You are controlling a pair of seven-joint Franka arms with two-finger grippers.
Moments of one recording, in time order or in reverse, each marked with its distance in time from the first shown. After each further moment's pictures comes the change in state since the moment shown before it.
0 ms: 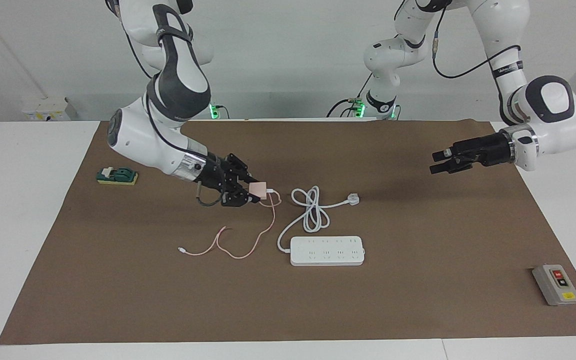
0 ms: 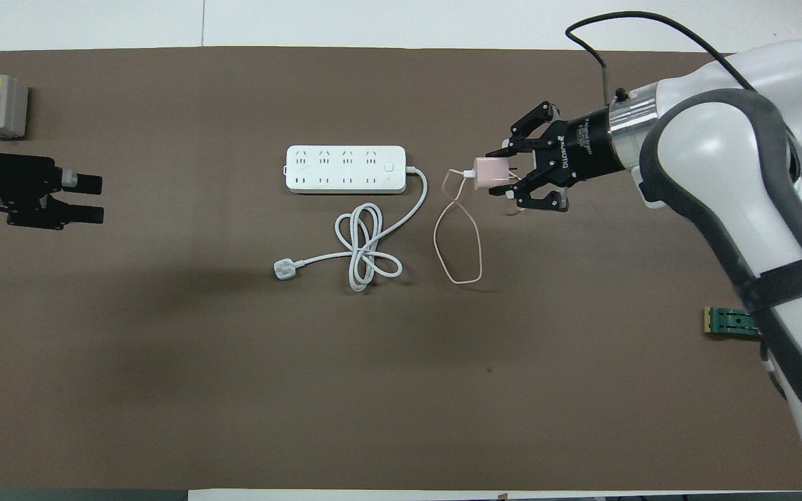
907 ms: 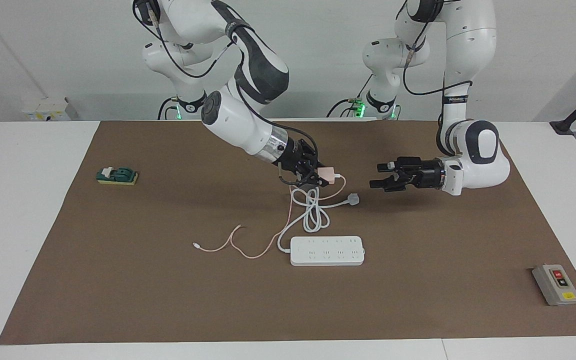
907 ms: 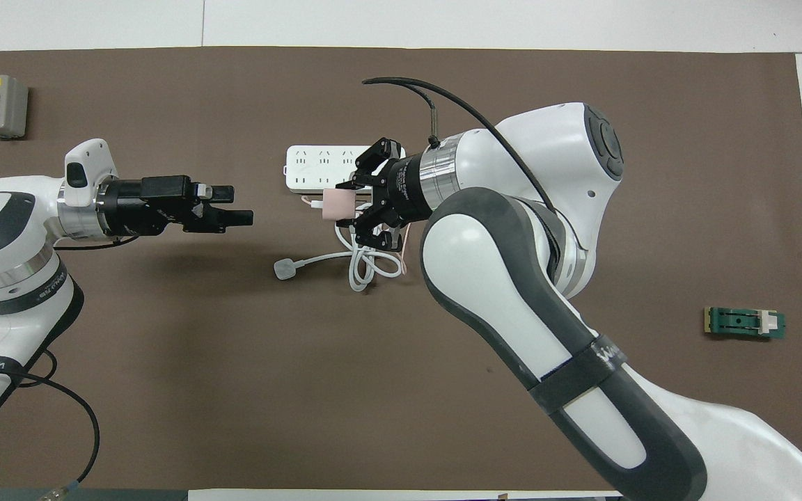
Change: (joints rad) left arm -0.171 0.099 -0.010 -0.149 -0.268 0.046 0.370; right arm 0.258 0.031 0.000 0.001 0.049 0.227 0.150
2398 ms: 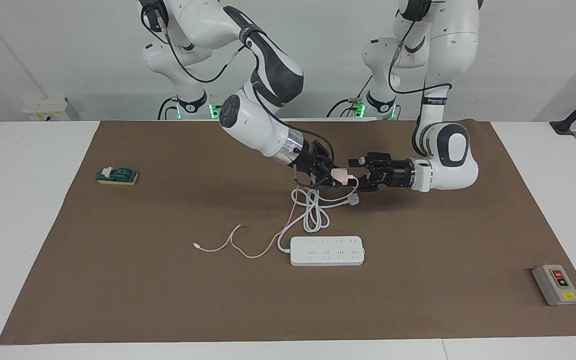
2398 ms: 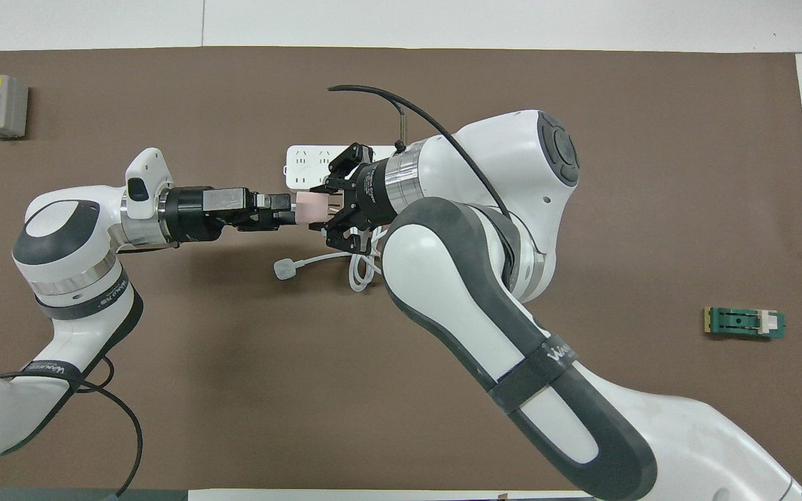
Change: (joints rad) left arm -0.126 -0.002 -0.004 -0.043 -0.144 0.089 0.119; right arm 0.048 0.059 -0.001 0.058 0.001 0.037 0.068
